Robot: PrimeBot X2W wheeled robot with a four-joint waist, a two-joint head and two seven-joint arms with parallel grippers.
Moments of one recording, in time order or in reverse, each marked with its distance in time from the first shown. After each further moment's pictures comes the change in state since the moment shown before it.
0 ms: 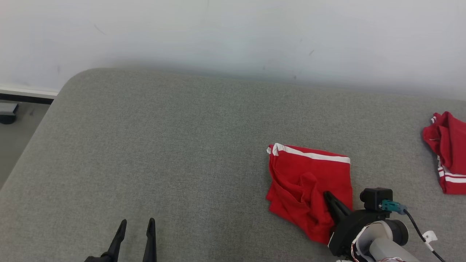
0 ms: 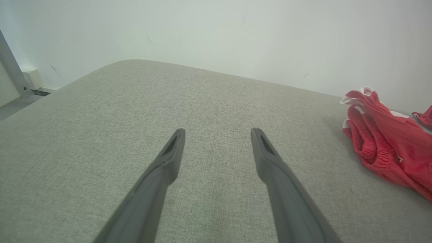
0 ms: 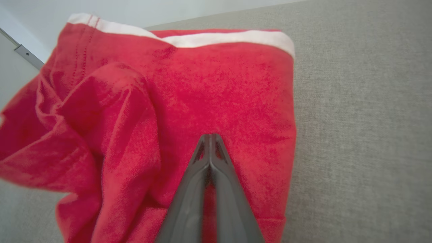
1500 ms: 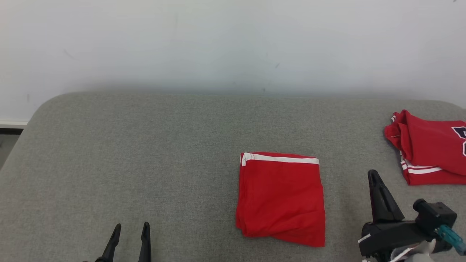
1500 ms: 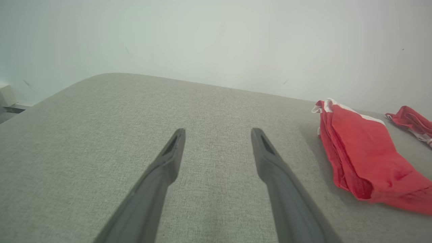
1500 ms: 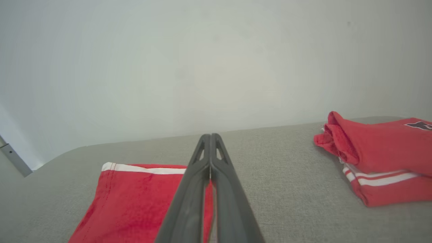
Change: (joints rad) left arm 0.025 0.000 0.020 -0.014 0.007 0.000 0.000; right arm 0.300 0.070 -0.490 -0.537 -0.372 0.000 -0.062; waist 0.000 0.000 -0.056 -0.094
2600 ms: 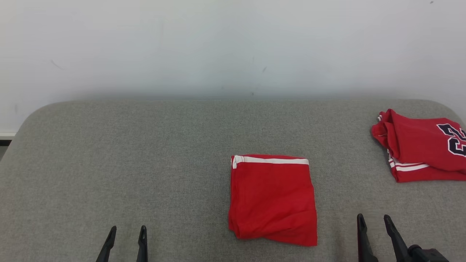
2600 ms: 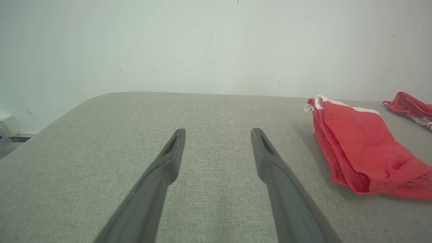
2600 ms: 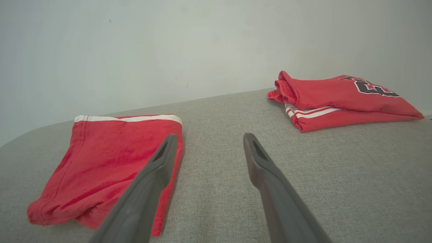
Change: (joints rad) left arm 0.039 0.000 0.032 -0.058 0.106 0.000 0.000; right arm 0.249 0.170 -0.168 -0.104 -0.216 0.000 0.000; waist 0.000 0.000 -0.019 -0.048
